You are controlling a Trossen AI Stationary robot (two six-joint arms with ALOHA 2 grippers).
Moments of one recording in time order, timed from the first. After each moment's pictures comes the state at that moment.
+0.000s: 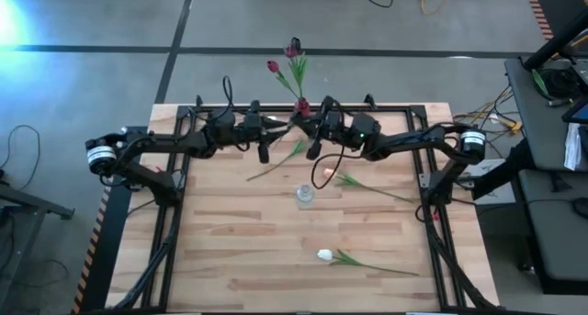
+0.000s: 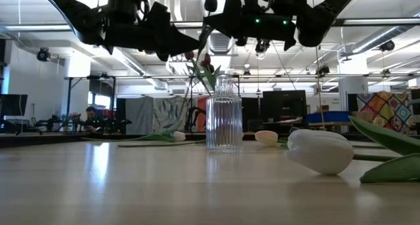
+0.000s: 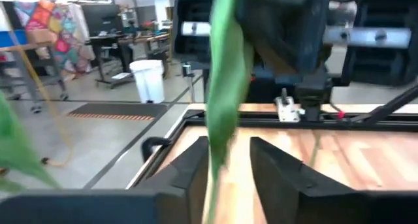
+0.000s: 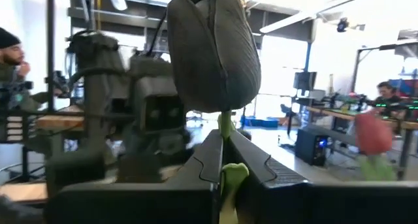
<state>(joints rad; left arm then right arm) 0.44 1.39 0.65 0.72 0.22 0.10 -0.32 1.69 0.89 1.08 -0.08 -0.09</state>
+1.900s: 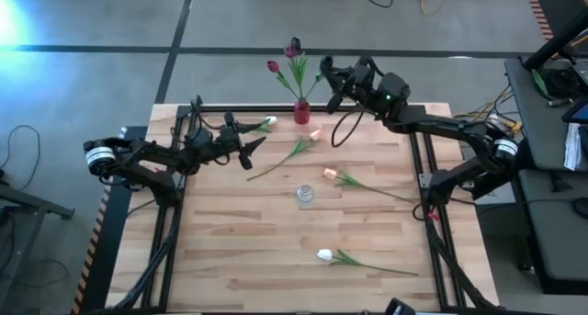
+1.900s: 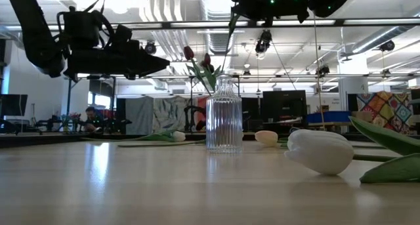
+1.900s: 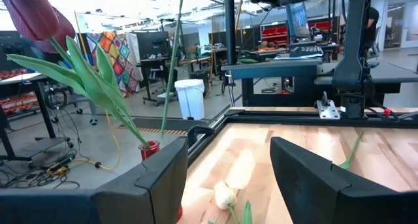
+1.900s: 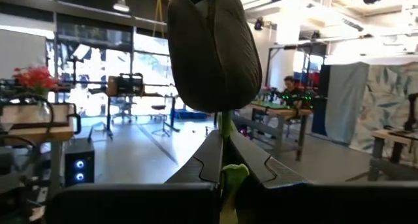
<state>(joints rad) 0.51 1.38 0.23 1.26 0.13 0.11 -0.55 1.44 1.04 0.66 0.00 -0.11</state>
